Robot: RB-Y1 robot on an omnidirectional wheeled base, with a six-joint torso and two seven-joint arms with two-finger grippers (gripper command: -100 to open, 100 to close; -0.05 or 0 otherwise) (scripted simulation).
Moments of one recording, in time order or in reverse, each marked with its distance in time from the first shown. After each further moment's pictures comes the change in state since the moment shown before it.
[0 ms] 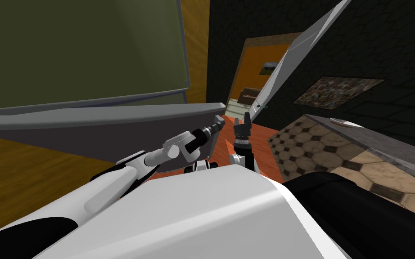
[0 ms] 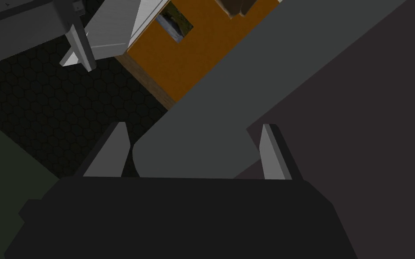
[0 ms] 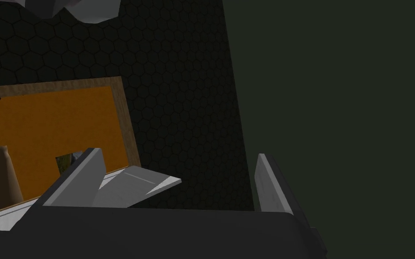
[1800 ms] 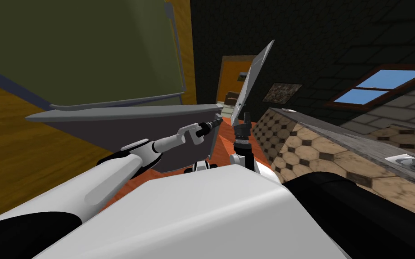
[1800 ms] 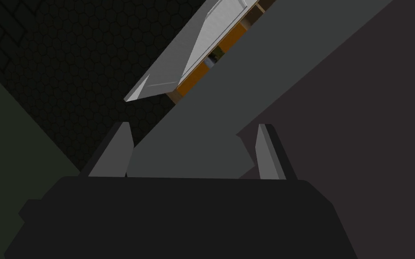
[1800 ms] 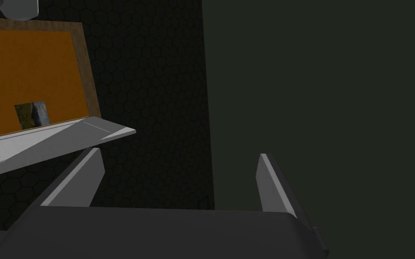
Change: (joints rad) left arm -0.228 -0.026 -0.077 0.487 0.065 -0.325 0.140; right arm 0.000 0.000 0.000 0.000 0.000 0.000 0.000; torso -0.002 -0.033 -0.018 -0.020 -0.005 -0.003
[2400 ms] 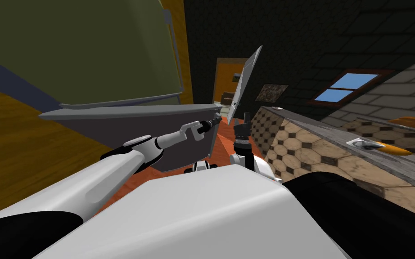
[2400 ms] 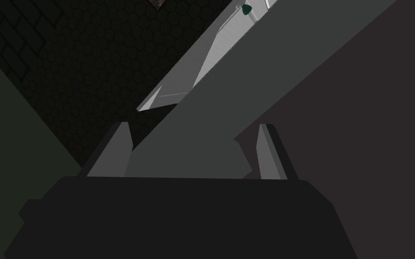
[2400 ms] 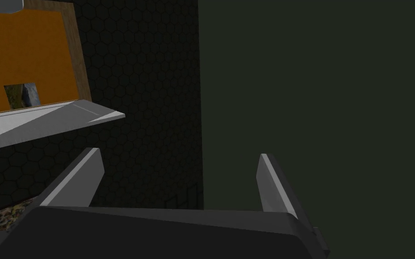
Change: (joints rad) left arm -0.080 -0.025 -0.032 0.179 0.021 -0.106 0.047; right arm 0.000 0.000 0.000 0.000 0.000 0.000 0.000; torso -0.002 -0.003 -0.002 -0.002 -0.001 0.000
